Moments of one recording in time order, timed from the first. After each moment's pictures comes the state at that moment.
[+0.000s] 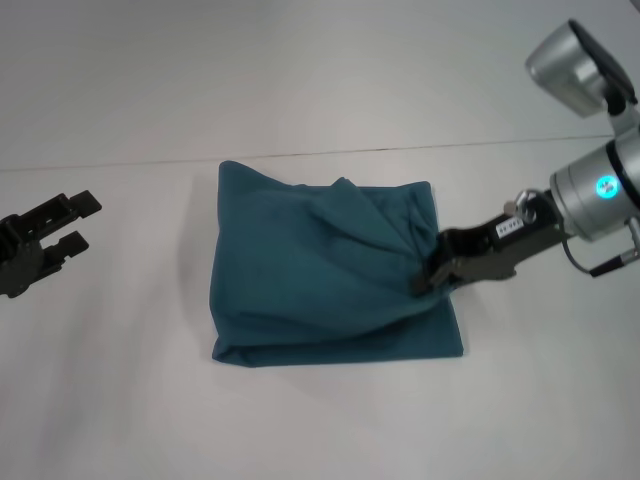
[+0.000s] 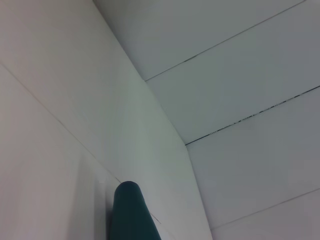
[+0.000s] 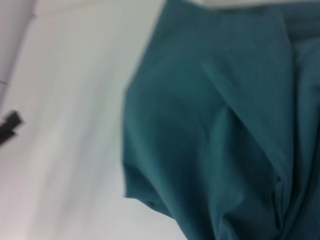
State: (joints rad) left arm -0.44 -2.09 0.48 0.72 1.86 1.38 -2.30; right arm 0.89 1.97 -0.80 -0.69 -2.44 -1.54 2.69
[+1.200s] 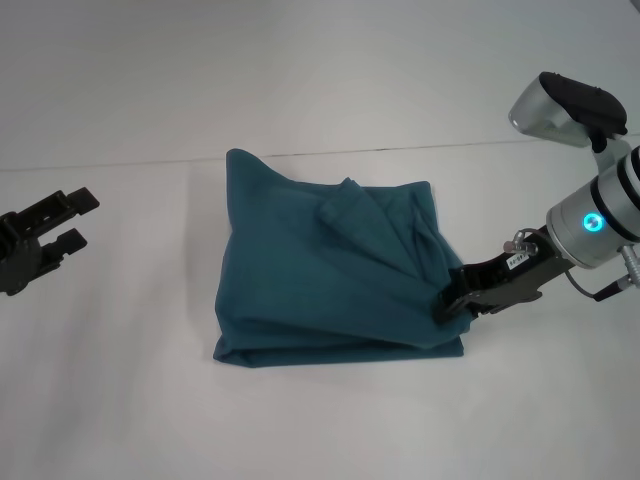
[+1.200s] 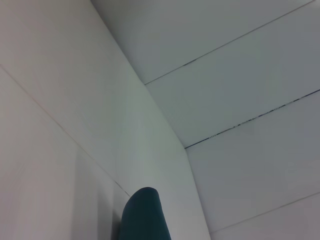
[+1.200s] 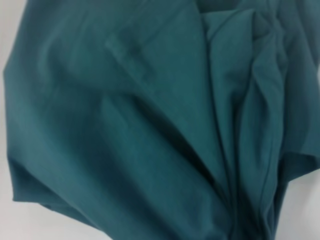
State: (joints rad) left arm -0.44 -2.09 0.48 0.72 1.85 1.38 -2.30; right arm 0.90 1.99 -0.89 -0.63 -2.61 -1.38 2.74
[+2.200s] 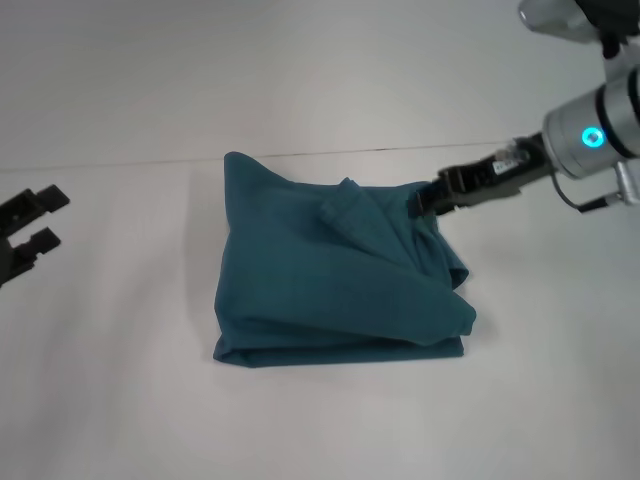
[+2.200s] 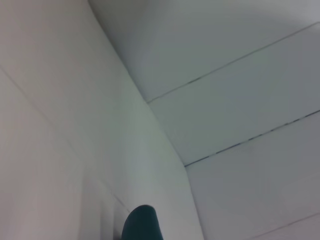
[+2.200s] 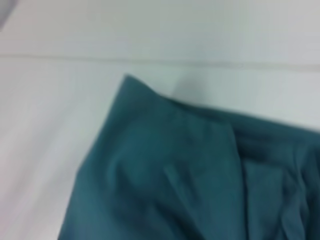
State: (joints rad) left arm -0.42 -2.09 0.42 0.73 1.85 1.40 -2.30; right arm 0.90 2.00 -0.89 -0.84 -2.50 -1.33 2.64
